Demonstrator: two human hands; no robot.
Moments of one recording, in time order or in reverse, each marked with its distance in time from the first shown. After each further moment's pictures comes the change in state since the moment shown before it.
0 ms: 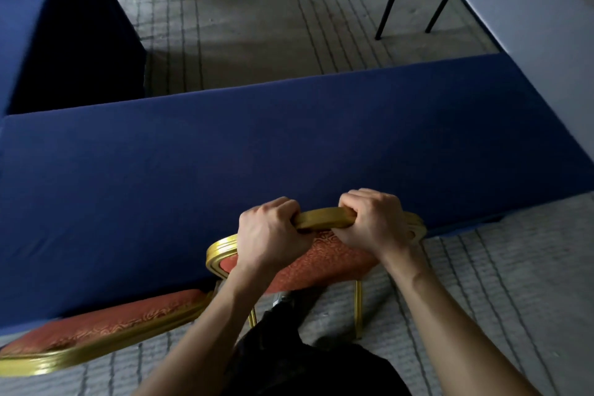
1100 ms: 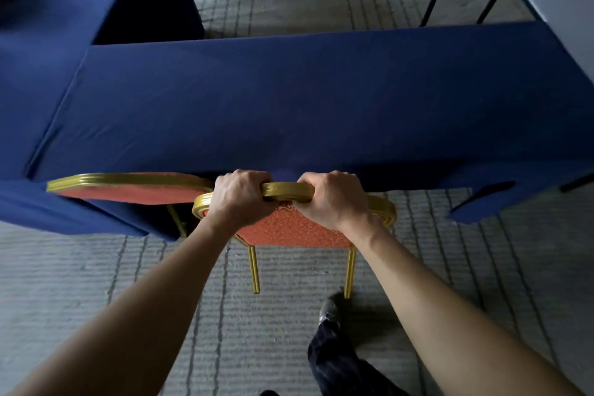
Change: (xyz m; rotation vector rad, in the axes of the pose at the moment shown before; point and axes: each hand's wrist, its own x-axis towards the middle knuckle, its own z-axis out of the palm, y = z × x) left_hand -0.200 0.059 0.009 0.198 -0.163 -0.215; right_hand -0.193 -0.026 -0.022 0.134 -0.255 -0.133
